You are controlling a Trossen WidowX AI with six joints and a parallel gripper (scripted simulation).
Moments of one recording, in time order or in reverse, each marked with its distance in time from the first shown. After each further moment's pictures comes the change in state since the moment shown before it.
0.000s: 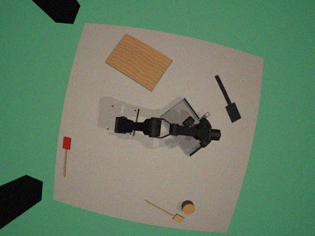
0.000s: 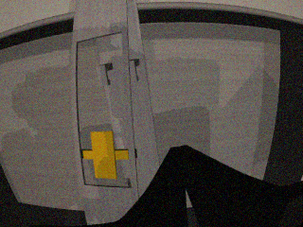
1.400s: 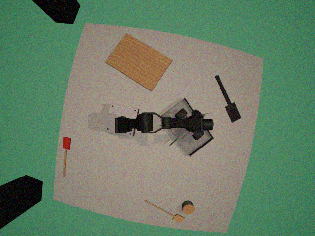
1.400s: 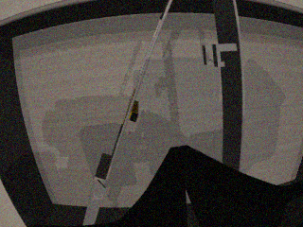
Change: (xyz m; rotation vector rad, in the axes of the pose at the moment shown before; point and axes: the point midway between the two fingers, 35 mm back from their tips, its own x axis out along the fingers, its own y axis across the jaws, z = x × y) arm 0.002 0.060 -0.002 -0.001 0.003 0.004
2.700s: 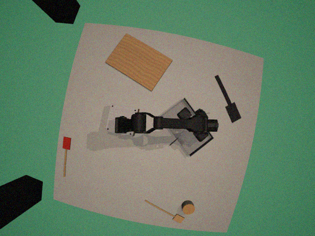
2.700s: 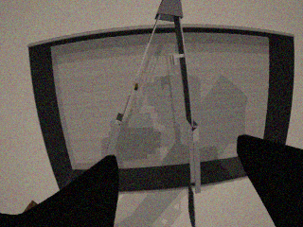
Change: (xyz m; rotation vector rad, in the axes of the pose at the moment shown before) arm -0.092 -0.002 0.004 0.007 -0.020 -0.018
